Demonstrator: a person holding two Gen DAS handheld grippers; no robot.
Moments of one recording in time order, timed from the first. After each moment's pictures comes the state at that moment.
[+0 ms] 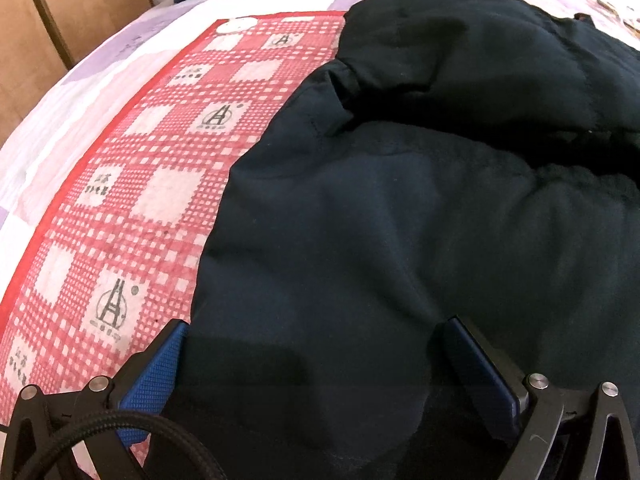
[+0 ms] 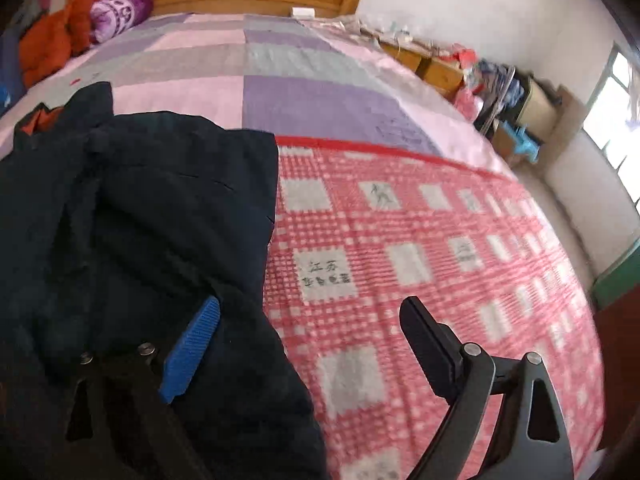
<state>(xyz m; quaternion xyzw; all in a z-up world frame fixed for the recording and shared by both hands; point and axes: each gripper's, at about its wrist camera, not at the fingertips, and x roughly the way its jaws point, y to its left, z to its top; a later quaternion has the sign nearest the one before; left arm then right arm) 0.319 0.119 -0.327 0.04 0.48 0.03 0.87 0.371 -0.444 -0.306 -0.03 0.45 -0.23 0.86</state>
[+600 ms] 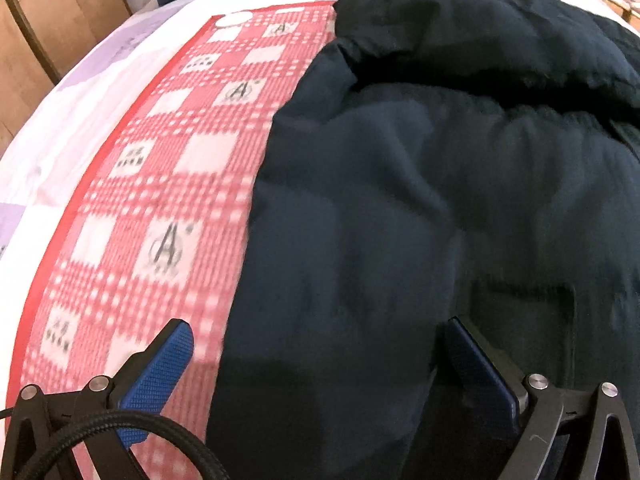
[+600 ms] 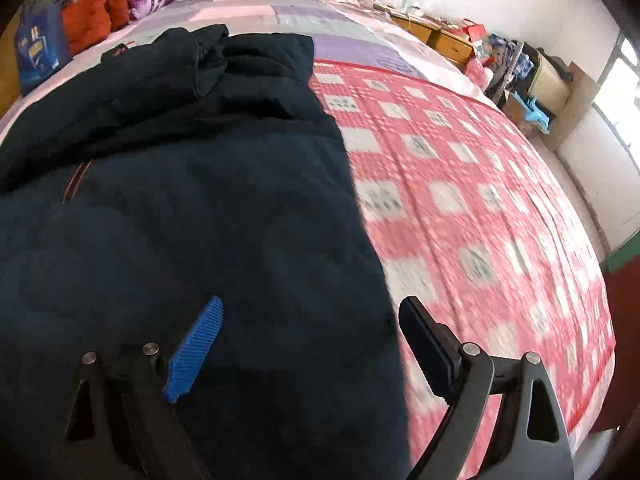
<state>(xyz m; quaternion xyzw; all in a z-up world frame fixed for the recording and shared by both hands) 0.269 0.143 -0.313 0.08 0.50 -0.01 0.86 0.172 -0.353 -0.302 0.02 0.49 -0.19 0.85</state>
